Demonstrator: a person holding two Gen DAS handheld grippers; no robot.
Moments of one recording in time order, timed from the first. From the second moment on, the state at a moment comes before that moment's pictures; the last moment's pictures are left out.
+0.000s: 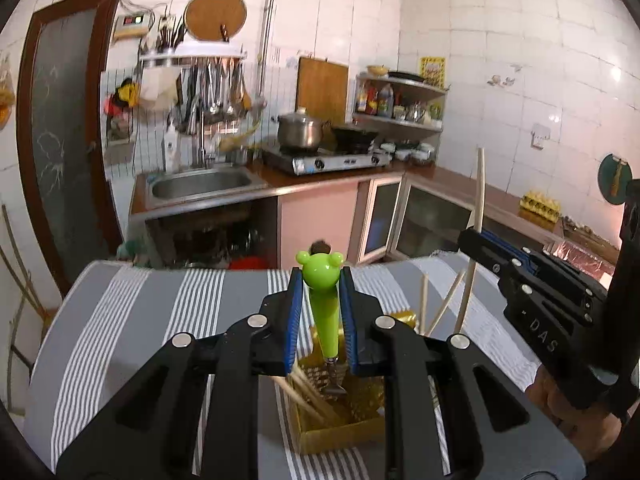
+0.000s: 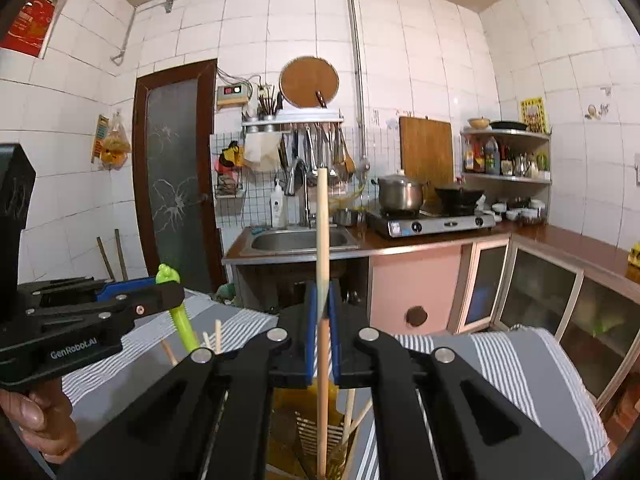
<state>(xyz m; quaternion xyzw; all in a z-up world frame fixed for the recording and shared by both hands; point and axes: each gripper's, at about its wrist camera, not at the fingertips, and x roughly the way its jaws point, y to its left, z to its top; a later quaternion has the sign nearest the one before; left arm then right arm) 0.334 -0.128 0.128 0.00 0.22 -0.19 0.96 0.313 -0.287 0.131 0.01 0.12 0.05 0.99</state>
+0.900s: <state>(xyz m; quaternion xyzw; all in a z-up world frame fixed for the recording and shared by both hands) 0.205 -0.010 0.039 0.06 0.20 -0.03 0.98 0.129 -0.329 0.032 0.01 0.17 -0.06 0.98</state>
